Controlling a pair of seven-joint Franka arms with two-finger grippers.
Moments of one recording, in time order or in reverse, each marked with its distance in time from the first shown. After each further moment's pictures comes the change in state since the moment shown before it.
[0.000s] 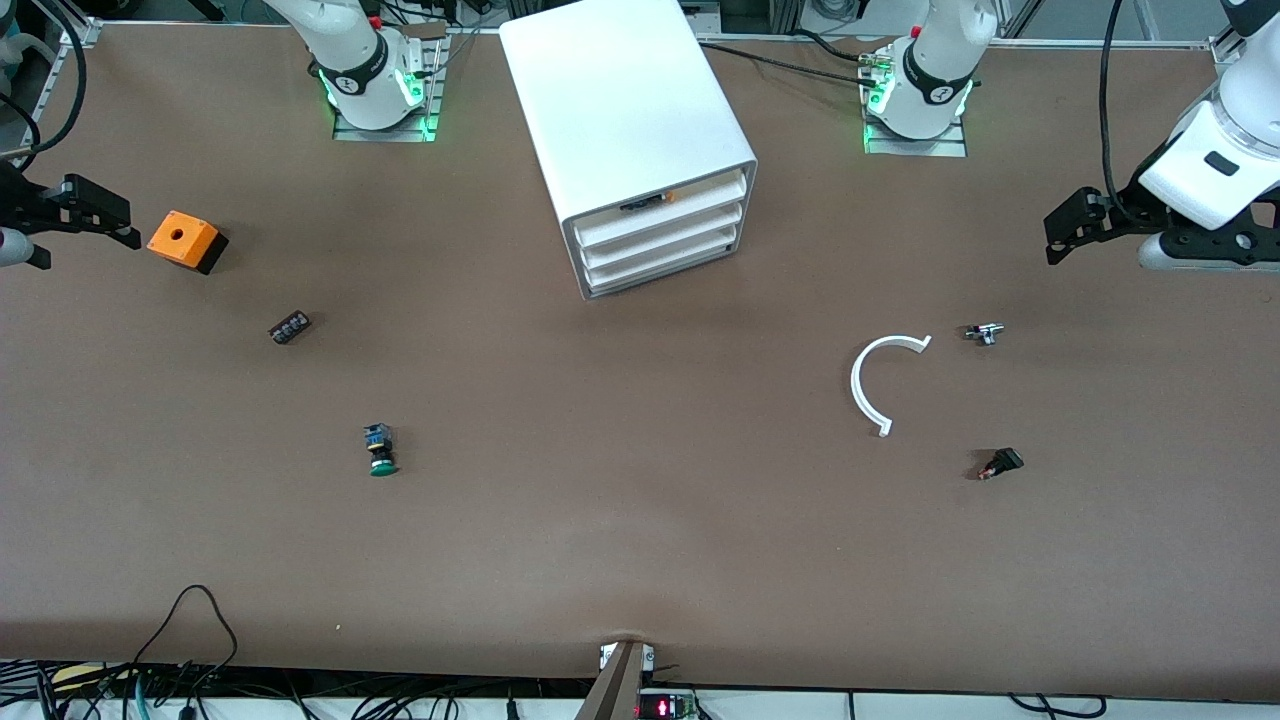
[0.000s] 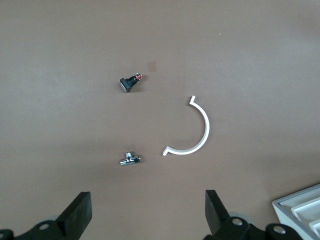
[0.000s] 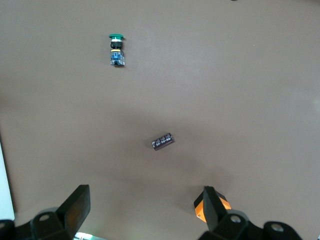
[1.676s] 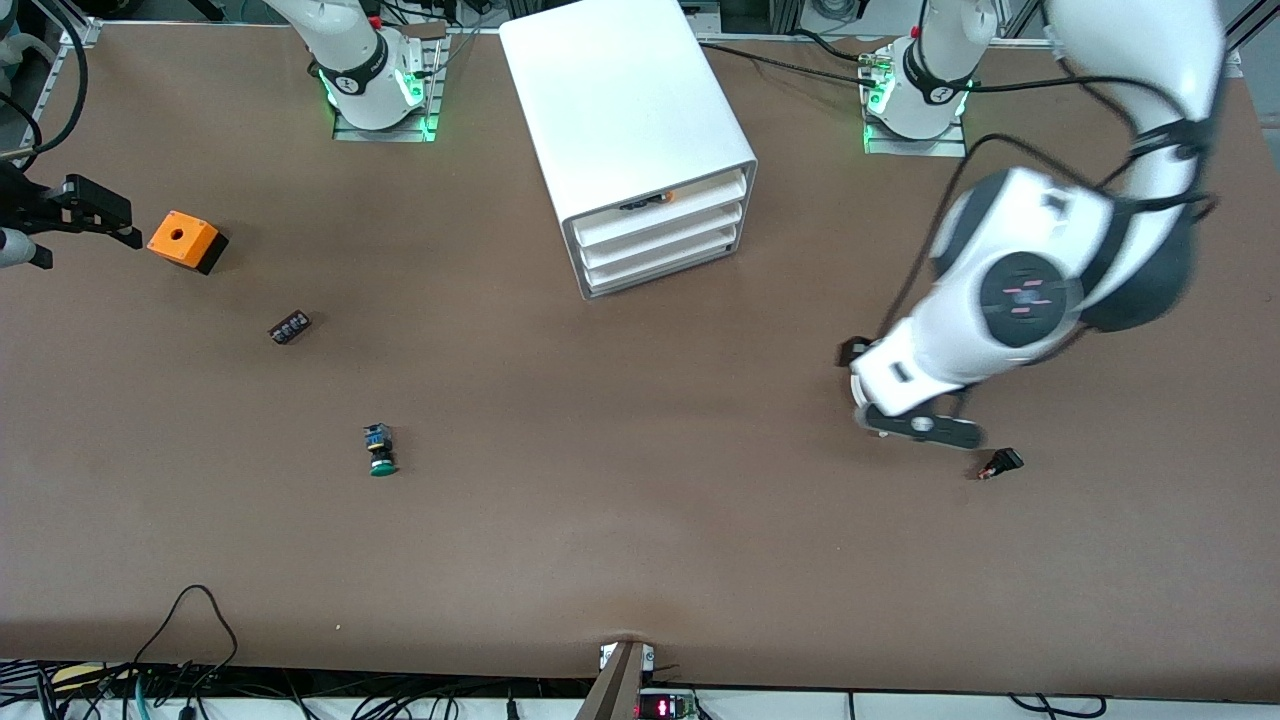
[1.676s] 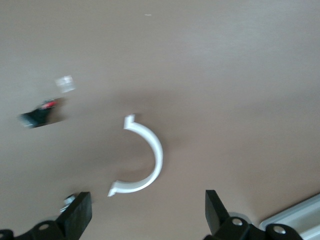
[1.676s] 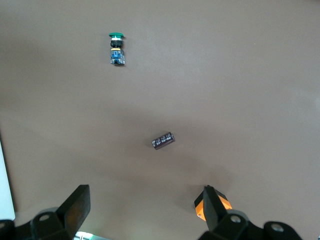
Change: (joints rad) left arm 0.108 0.534 -0.405 0.366 0.186 -0.059 -0.090; right arm 0.000 0.000 0.000 -0.002 0.000 -0.001 0.001
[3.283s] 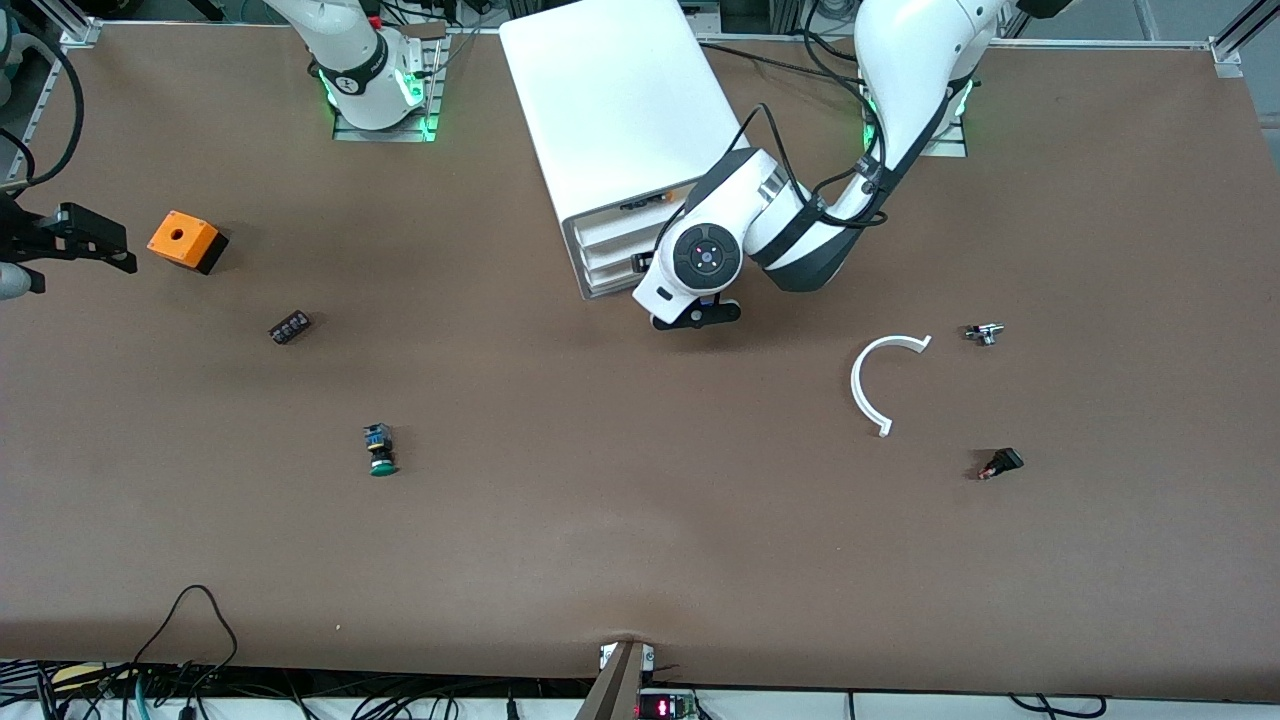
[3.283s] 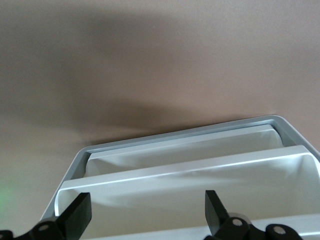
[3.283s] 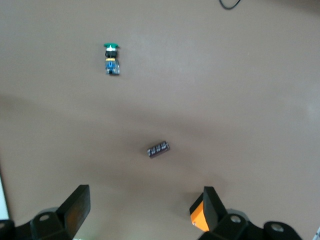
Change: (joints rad) left arm -0.415 0.134 -0.002 -0.267 -0.357 0.238 -0.694; right arm 0.001 0.080 0.007 0.091 -0.009 0.005 0.008
